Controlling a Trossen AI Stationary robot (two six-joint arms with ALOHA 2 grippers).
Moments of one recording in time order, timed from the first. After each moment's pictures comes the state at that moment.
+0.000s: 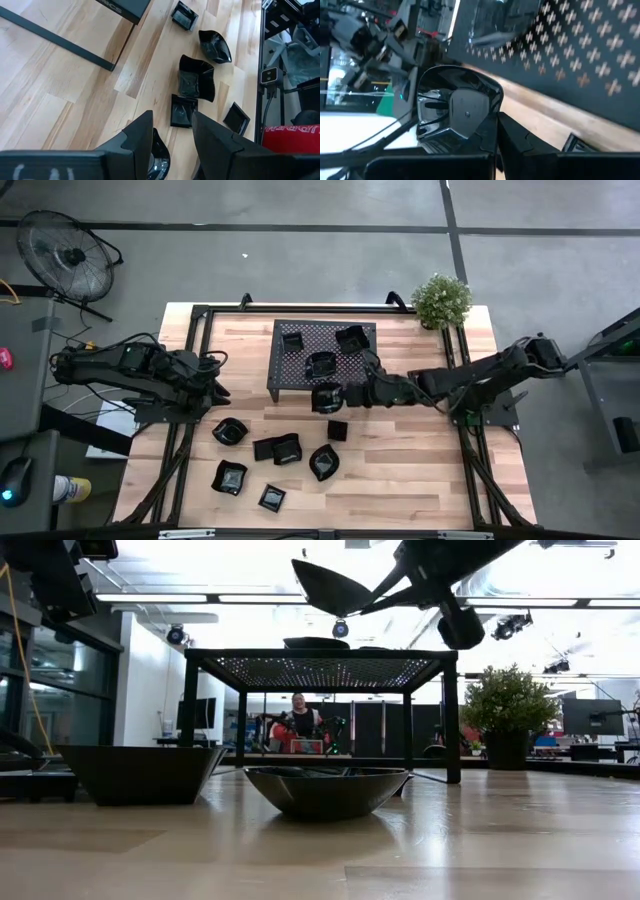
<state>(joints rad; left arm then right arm) -0.11 0.52 0.77 -0.99 0.06 -0.59 0.17 1.38 0.88 0.01 0.30 1.41</state>
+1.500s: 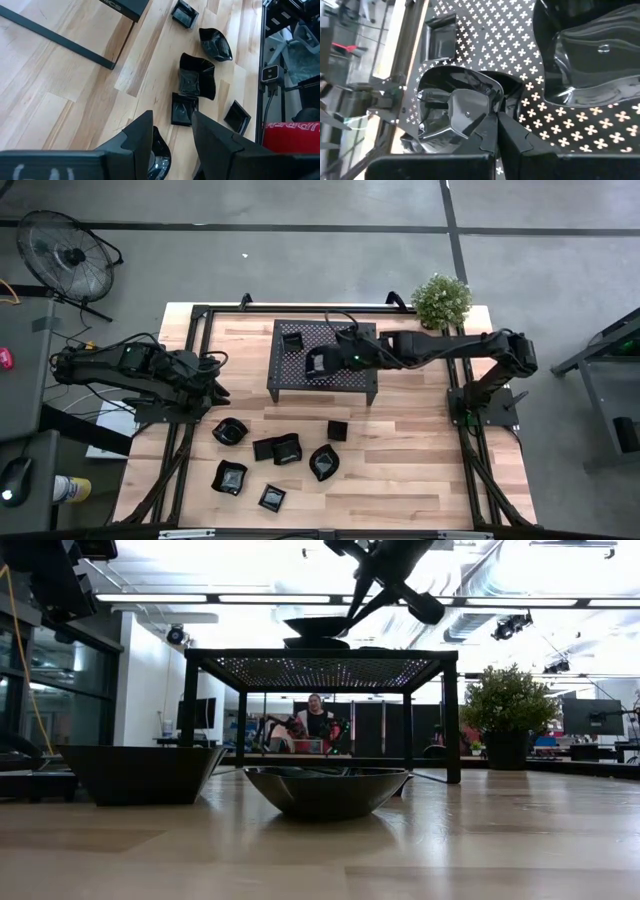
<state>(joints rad) -0.11 0.52 0.77 -1.00 0.06 -0.58 -0.07 1.60 1.42 -0.65 0.28 1.30</state>
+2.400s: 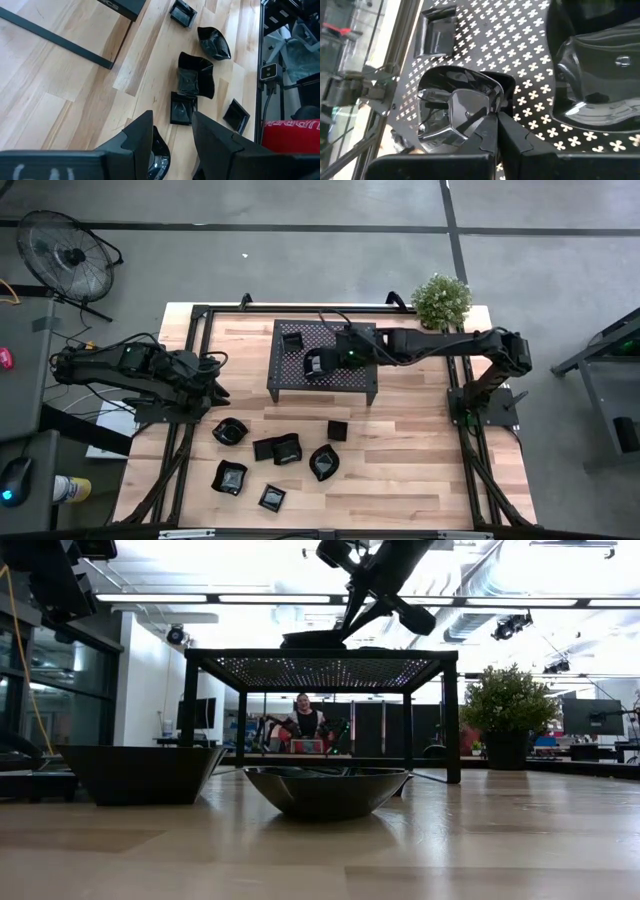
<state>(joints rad) -0.11 0.52 0.77 -1.00 0.07 -0.57 -0.11 1.64 1.42 -0.61 0.21 1.20</state>
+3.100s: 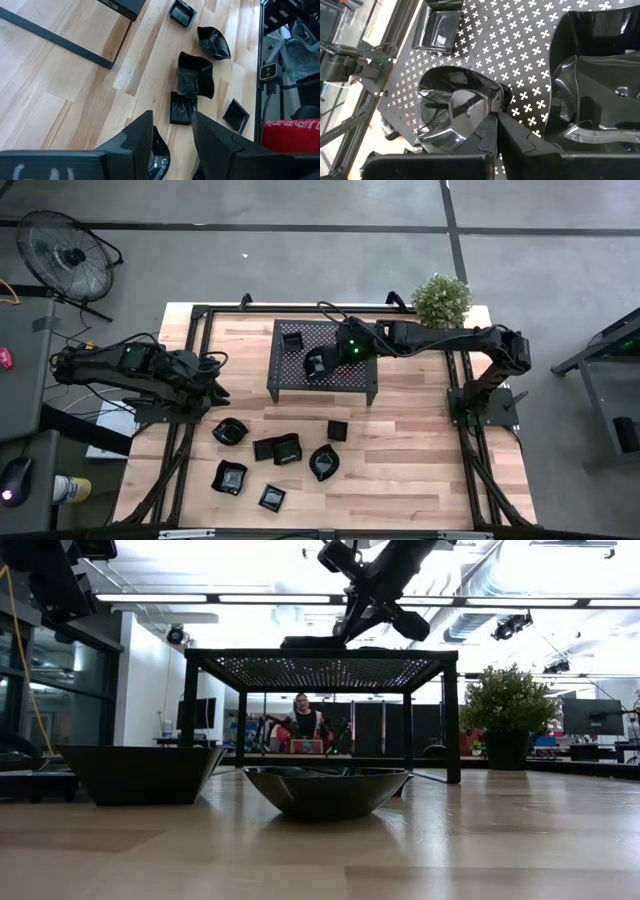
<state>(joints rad) -0.11 0.52 0.77 -1.00 0.07 -0.57 -0.16 1.64 1.42 -0.61 0.11 1.01</state>
